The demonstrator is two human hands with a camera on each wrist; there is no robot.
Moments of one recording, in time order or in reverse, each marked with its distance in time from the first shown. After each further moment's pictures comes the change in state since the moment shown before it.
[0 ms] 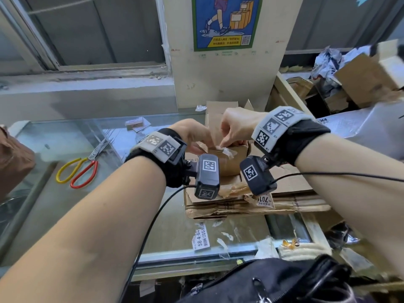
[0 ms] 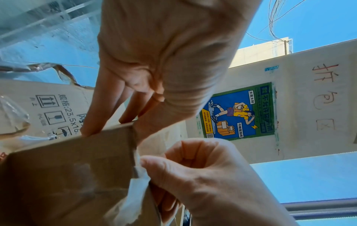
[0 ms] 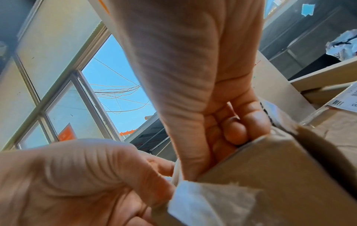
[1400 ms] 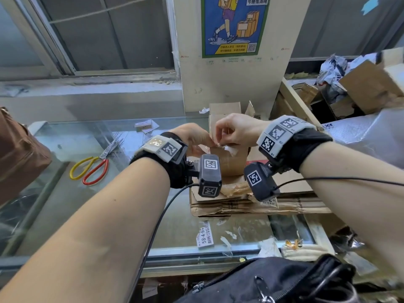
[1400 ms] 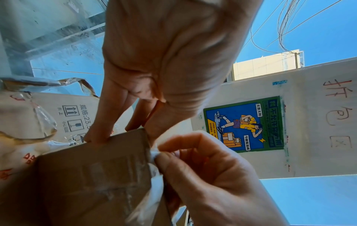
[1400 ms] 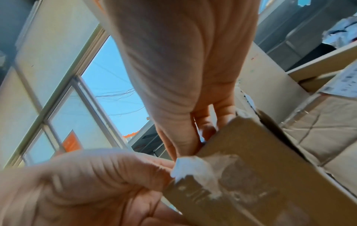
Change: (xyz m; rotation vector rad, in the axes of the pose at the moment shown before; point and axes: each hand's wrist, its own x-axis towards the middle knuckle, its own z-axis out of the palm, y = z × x) left_hand -0.006 -0.015 -0.006 -0.078 -0.020 0.033; right_hand -0.012 -0.008 0.008 0.171 0.072 -0.152
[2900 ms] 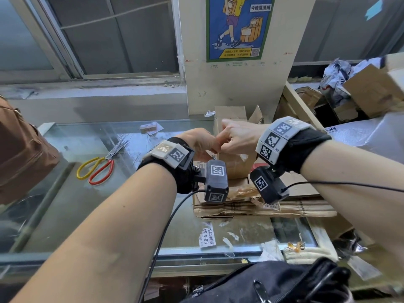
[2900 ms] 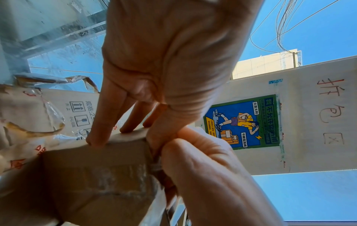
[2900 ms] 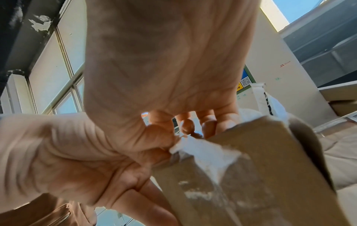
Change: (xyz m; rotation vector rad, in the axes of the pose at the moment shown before) left_hand -0.011 0.001 0.010 0.054 -0.026 0.033; right_hand -0.003 -0.009 0.005 -0.215 -0.121 -0.008
